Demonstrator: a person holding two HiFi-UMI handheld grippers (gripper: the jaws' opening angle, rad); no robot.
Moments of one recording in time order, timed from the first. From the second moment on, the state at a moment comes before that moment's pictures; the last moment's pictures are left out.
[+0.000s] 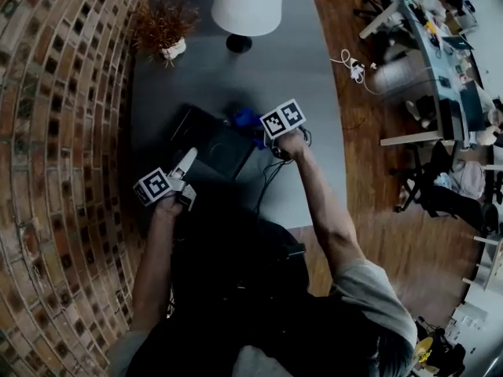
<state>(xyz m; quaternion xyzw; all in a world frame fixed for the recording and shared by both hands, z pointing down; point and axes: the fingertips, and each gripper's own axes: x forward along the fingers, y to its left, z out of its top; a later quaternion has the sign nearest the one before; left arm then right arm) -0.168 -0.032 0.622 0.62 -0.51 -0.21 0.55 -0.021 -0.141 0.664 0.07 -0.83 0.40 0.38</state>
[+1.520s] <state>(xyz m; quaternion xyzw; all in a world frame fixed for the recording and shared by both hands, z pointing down) -0.118 -0.035 0.600 0.72 -0.47 -0.07 0.50 -0.038 -0.213 0.671 0.22 -0.79 0.56 0.11</state>
